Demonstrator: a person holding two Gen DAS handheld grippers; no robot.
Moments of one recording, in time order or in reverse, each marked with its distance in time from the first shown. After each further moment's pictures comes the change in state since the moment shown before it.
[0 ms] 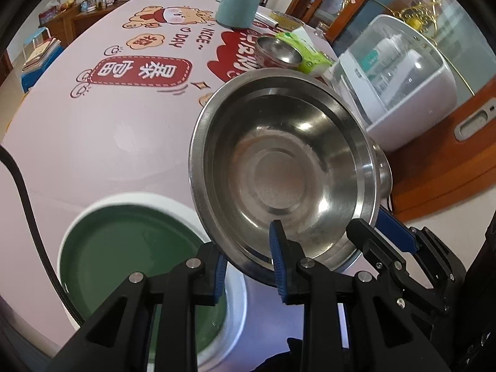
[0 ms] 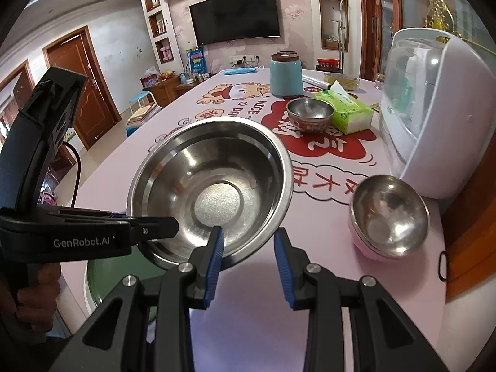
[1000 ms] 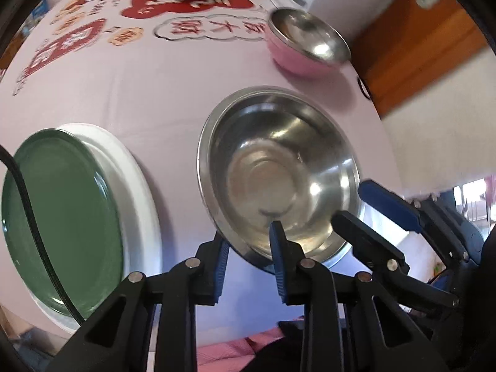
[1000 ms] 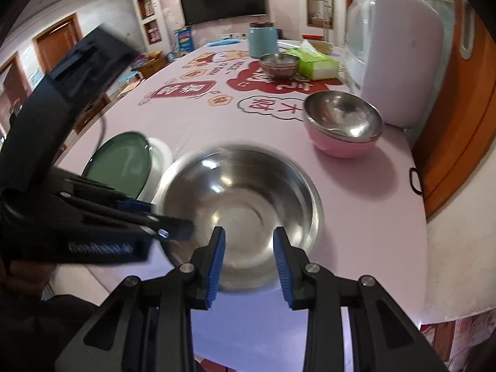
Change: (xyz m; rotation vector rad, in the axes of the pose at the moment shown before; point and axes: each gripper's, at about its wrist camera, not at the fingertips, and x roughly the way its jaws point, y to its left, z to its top) left arm 0.048 -0.090 -0.093 0.263 0.249 -0.008; right arm -0.043 -0.028 -0.105 0.024 0.080 -0.048
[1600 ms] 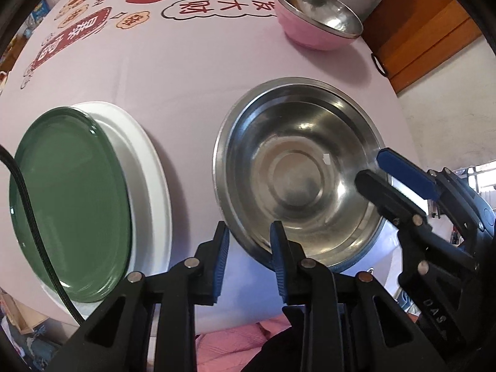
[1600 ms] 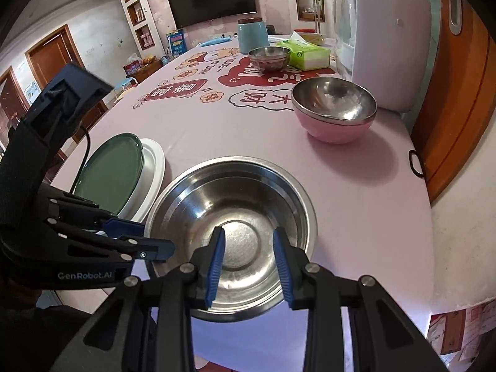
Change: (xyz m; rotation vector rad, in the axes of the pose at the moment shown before) left arm 0.004 0.010 -0.020 -0.001 0.061 0.092; right arm 0.008 -0.017 -0.008 0.083 0.013 0.027
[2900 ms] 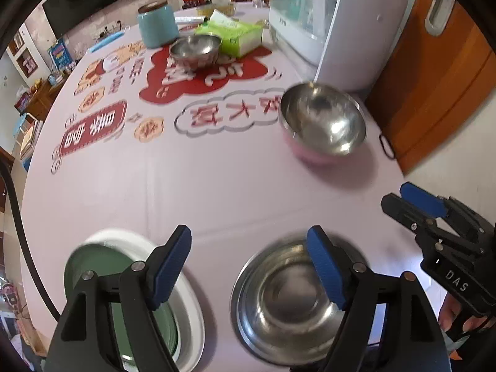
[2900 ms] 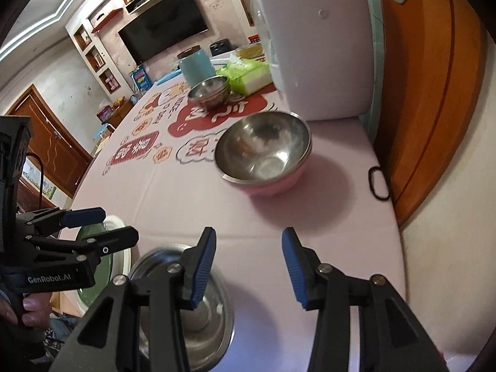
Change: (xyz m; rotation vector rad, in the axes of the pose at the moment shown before) left arm -0.048 -0.033 0.107 0.049 -0.254 0.146; right arm 0.002 -0.095 0.069 0.241 -0.049 -0.001
